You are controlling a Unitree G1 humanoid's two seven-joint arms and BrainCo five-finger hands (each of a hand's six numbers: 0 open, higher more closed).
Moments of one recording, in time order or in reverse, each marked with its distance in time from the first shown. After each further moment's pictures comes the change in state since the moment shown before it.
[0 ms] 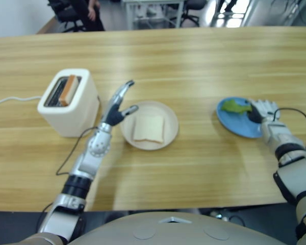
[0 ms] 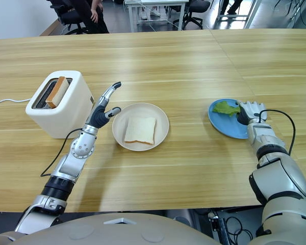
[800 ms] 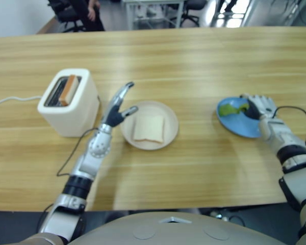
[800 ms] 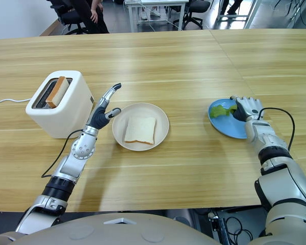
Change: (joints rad) left arm 0.002 -0.007 0.002 0.029 -0.004 -0.017 0.004; right arm 0.078 0.000 -0.064 -0.137 0.056 -0.047 0.083
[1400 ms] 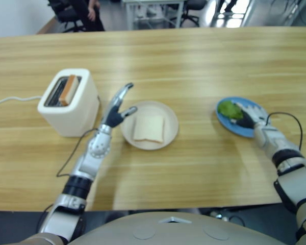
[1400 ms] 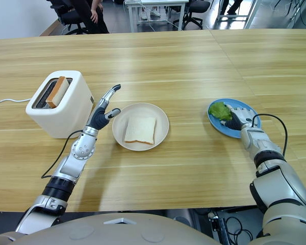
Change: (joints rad) left arm 0.000 0.000 0.002 0.019 -0.005 -0.004 -0.002; right arm 0.009 0.017 0.058 0.041 -0.028 0.003 0.035
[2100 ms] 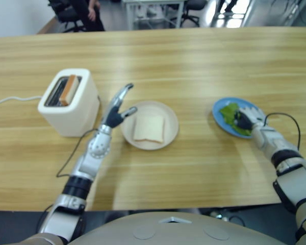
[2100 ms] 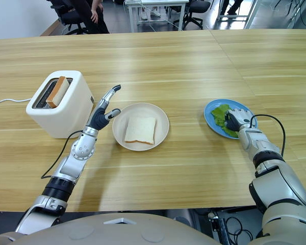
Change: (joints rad) left arm 0.004 0.001 0.000 0.000 -0.001 -0.001 -0.004; right arm 0.000 0.002 -0.001 0.000 0.011 -0.022 0.014
